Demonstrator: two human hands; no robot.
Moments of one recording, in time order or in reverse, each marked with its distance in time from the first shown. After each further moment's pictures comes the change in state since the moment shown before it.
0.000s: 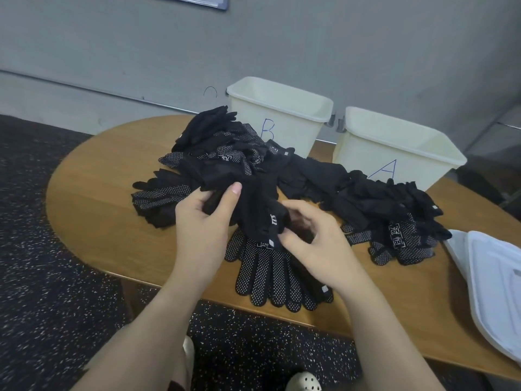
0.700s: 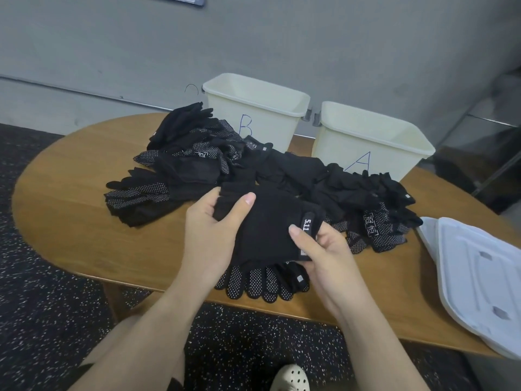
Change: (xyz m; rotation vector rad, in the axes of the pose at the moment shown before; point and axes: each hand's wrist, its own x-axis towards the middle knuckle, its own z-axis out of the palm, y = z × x) left_hand -0.022 -0.002 0.037 -0.011 -0.121 -0.078; right_hand -0.043 0.017 -0.014 0.777 0.157 0.218
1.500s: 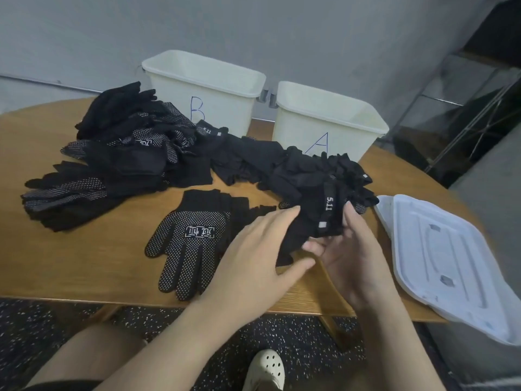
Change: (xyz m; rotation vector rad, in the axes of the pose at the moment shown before) left_hand -0.053 -0.013 0.082 0.715 -0.572 0.358; right_hand -0.022 -0.030 -0.080 0.204 0.191 -0.007
